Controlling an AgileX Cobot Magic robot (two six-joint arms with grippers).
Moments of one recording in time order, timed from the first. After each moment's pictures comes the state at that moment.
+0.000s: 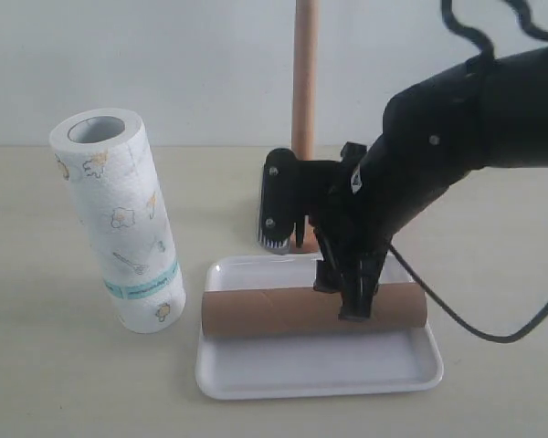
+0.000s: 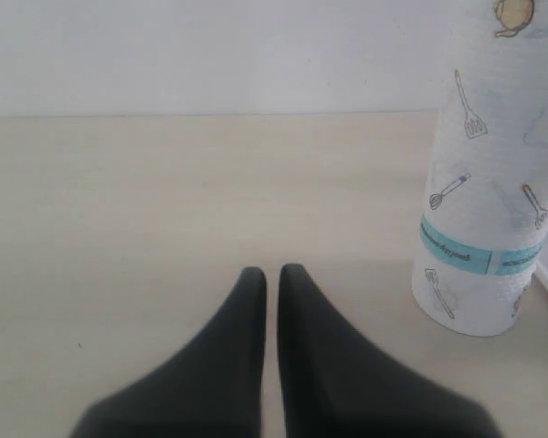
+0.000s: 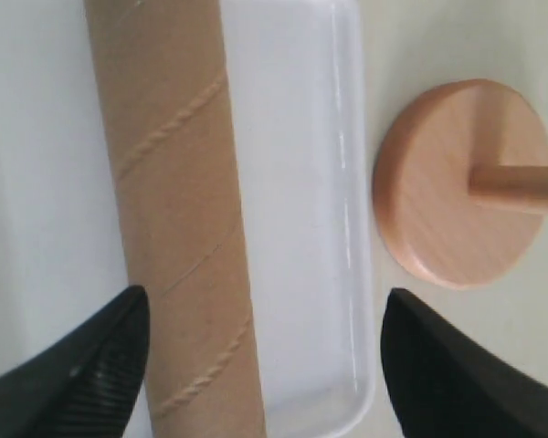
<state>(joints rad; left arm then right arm) -0.01 0.00 0.00 0.00 0.31 0.00 0.68 1.68 -1.10 -0.06 0.57 -0.87</state>
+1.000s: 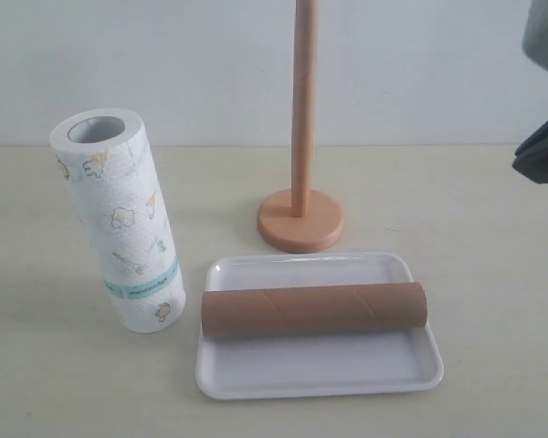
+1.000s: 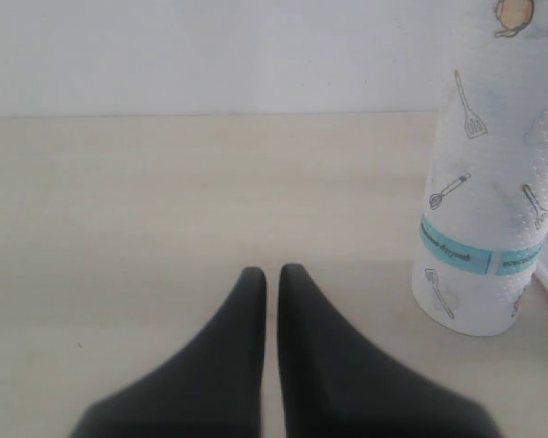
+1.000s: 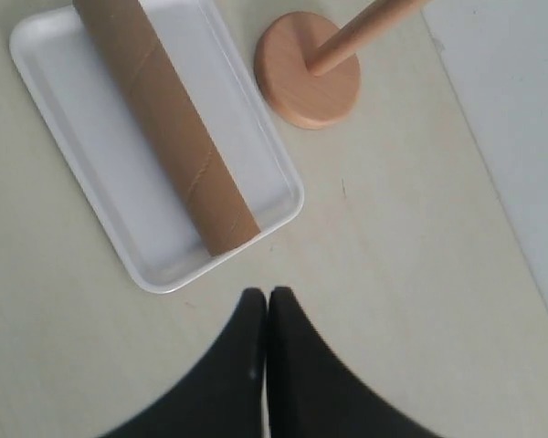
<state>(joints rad) -0.01 0.00 0.00 0.00 0.31 0.00 0.68 0.98 -1.10 -0.15 1.08 -0.53</state>
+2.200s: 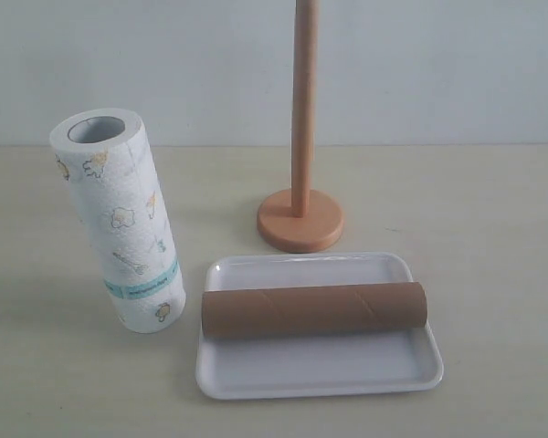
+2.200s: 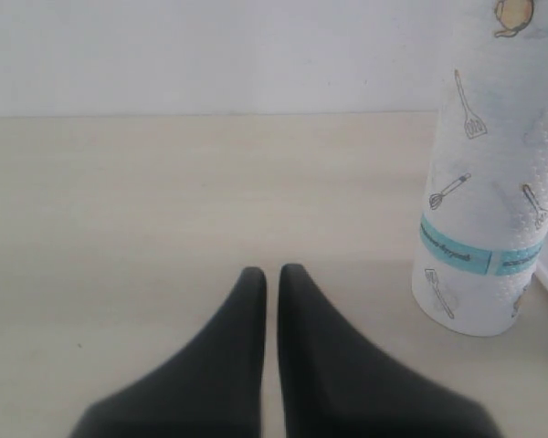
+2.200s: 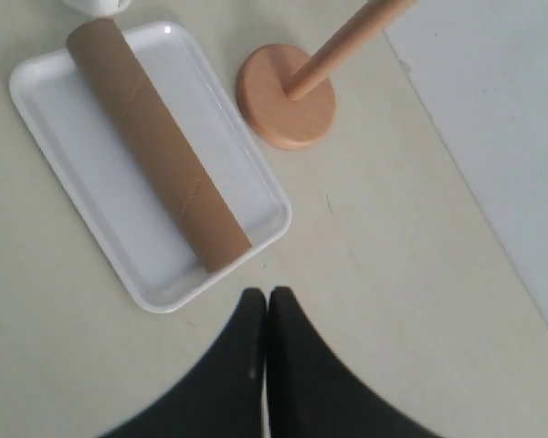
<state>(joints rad) -0.01 0.00 0.00 0.00 0.31 0.00 0.65 0.88 -1.10 -0.10 1.08 -0.51</state>
